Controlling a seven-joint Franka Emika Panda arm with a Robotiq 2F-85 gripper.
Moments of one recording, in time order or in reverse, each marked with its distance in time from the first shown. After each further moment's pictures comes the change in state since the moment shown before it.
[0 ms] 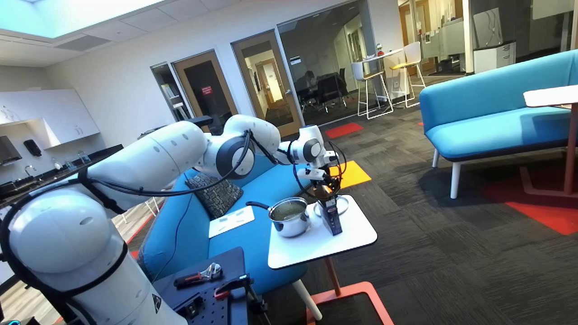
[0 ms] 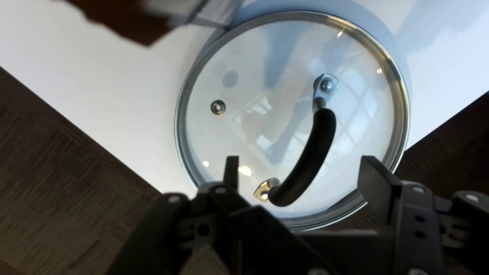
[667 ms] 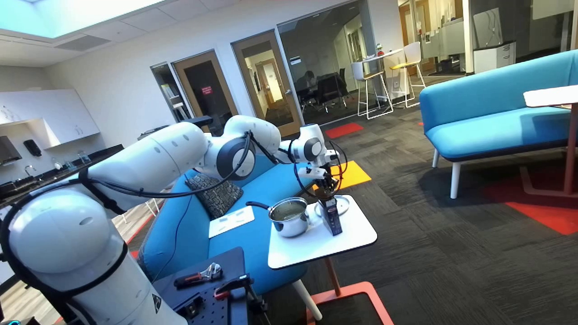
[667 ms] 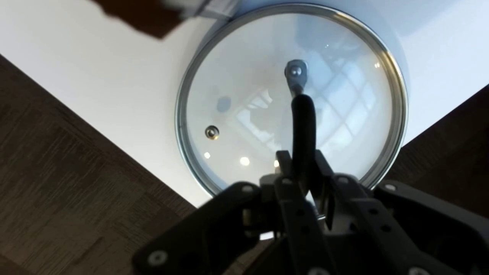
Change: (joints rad) arm -0.003 0.009 0.000 0.027 0.000 -0.010 0.000
